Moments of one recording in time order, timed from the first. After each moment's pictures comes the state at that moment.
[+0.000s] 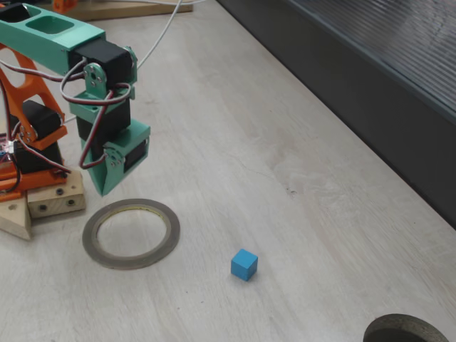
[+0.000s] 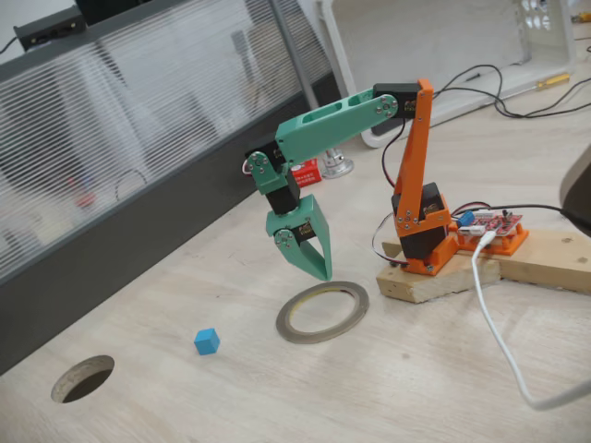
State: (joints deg) arm 45.8 111.4 118.2 91.5 88.3
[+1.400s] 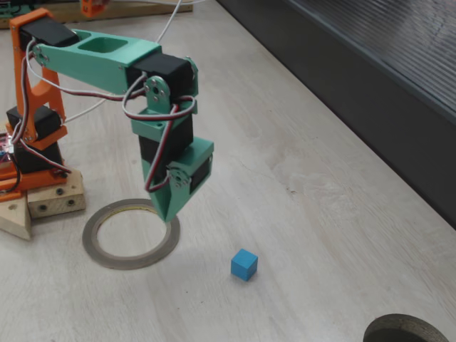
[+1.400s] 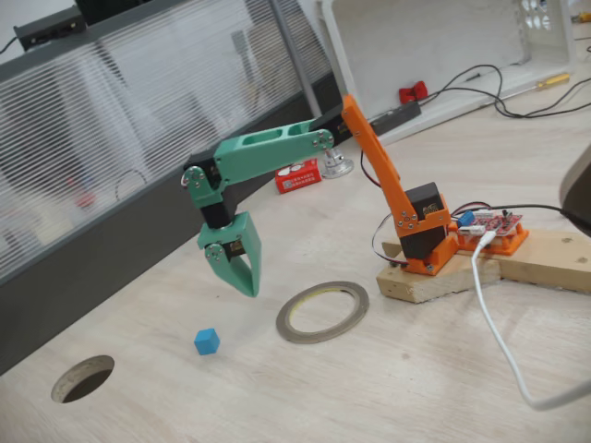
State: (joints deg) arm 45.8 77.3 75.4 91.9 88.2
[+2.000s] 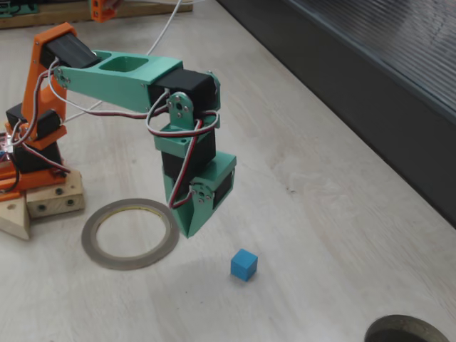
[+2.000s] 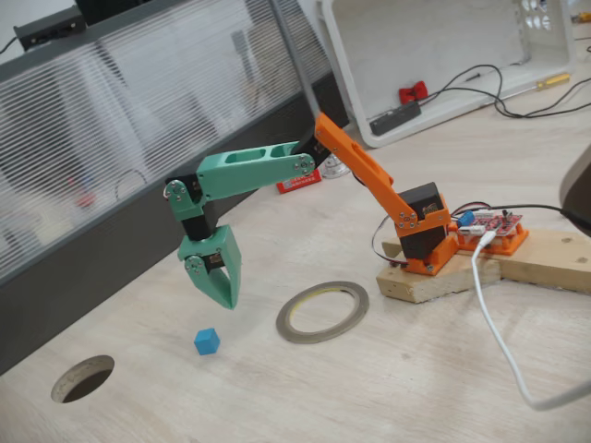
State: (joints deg) arm 45.8 64.0 57.3 91.9 88.2
